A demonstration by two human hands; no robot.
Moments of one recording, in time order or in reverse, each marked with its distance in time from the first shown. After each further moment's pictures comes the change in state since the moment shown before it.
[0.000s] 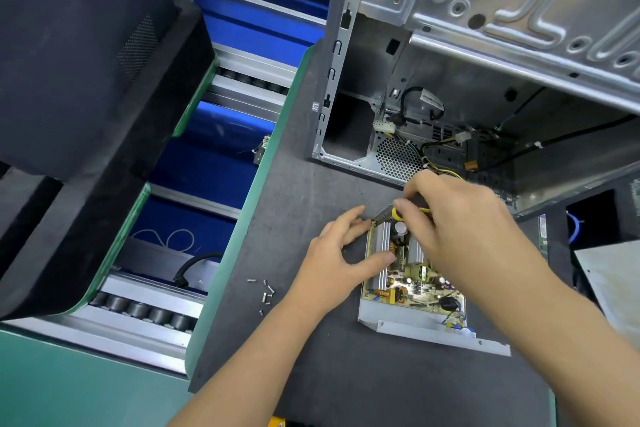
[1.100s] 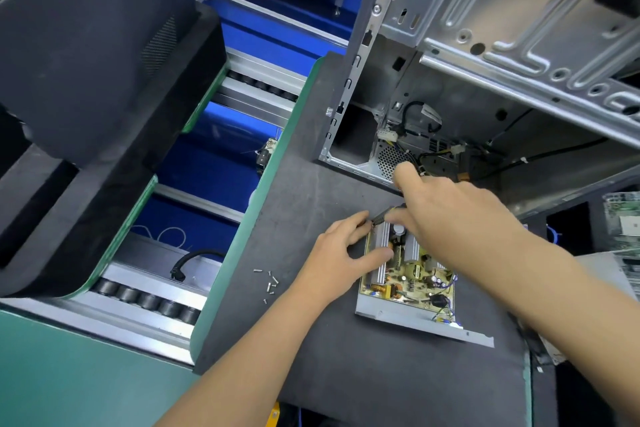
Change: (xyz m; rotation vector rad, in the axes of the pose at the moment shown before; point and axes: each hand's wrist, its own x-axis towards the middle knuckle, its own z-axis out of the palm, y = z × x) left_hand 0.001 0.002 0.001 -0.011 -0.031 -0.037; right_hand 0.016 -0.013 -0.012 -0.542 -0.205 -0.147
